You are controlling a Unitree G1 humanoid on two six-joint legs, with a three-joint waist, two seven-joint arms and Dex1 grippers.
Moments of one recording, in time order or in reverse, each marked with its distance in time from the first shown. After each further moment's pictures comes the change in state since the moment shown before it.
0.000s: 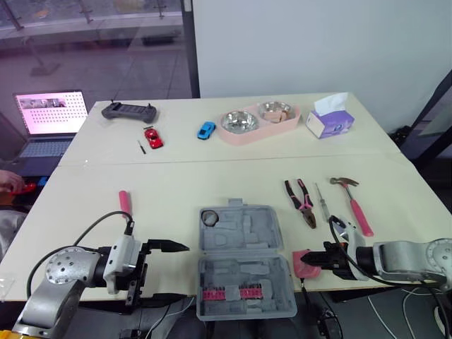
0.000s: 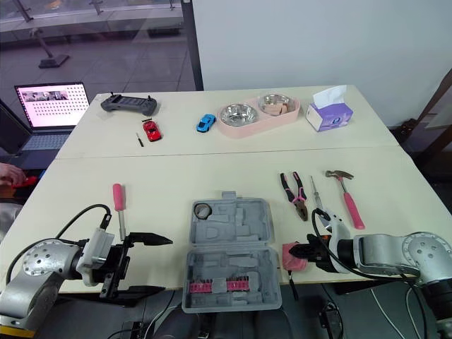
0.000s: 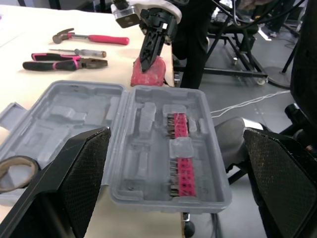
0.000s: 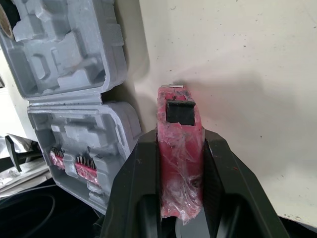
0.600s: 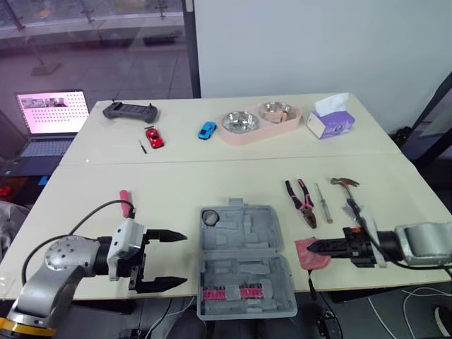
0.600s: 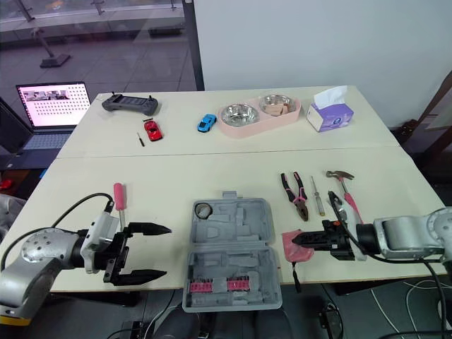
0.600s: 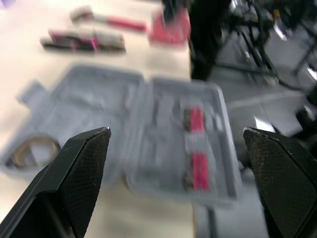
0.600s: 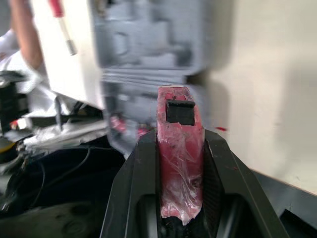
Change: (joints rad) left arm -0.045 -0.017 0.009 -0.033 -0.019 0.127 0.103; right arm -0.051 -0.084 -0.028 0.038 0.043 0.129 0.234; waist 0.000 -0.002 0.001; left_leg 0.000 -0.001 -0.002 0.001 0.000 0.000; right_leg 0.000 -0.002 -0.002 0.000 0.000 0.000
